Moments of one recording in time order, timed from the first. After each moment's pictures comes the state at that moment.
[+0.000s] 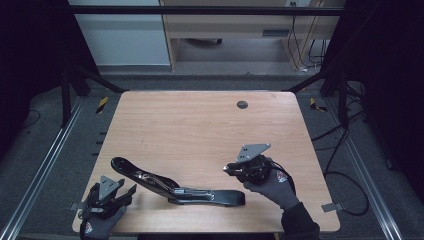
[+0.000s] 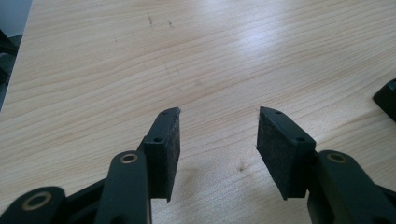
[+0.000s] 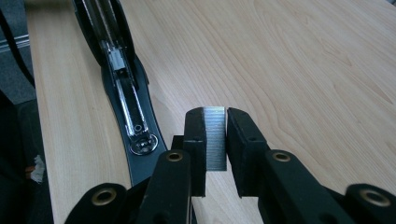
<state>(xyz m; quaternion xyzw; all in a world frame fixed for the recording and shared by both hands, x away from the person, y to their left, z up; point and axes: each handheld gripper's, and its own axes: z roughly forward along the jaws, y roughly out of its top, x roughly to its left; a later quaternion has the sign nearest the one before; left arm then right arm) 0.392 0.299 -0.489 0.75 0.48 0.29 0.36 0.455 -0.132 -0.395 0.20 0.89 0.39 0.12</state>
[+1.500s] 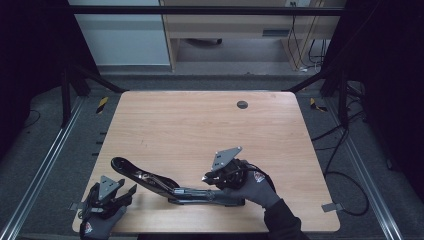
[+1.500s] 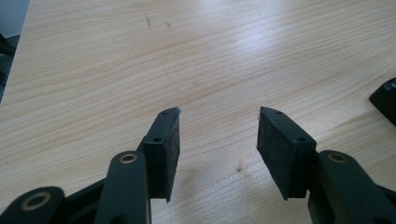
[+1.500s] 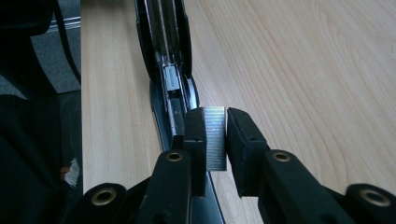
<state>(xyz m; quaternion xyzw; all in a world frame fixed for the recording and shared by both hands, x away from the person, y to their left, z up) 0.392 0.299 -0.488 0.75 0.48 0.29 0.36 0.452 -0.076 -0.403 0.12 0.91 0.38 0.07</state>
